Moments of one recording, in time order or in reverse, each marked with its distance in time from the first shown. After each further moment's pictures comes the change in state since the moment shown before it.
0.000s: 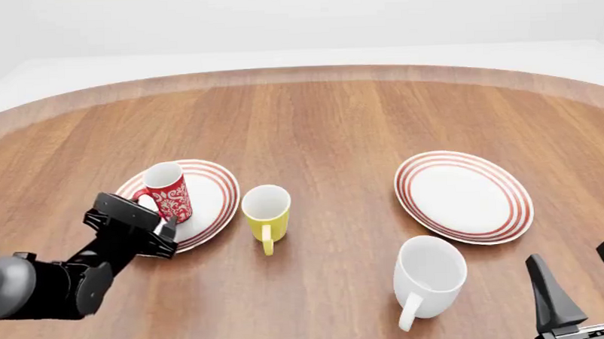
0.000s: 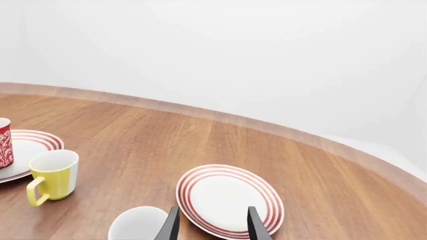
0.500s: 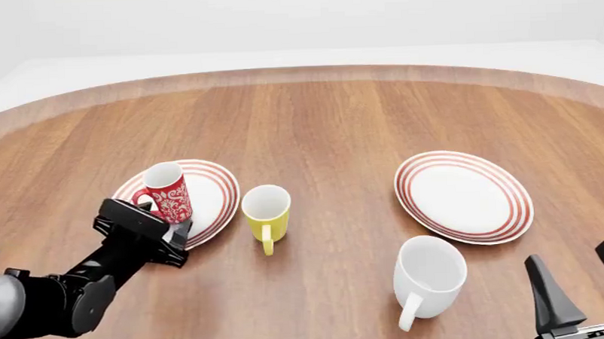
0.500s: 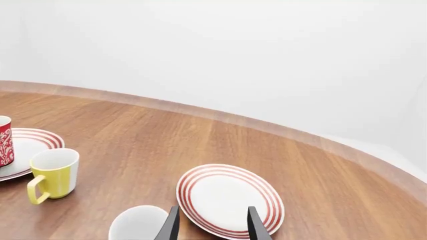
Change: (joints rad) left arm -0.097 -0.104 0.064 0.021 -0.060; right arm 0.004 0.000 0.000 0.003 -0.005
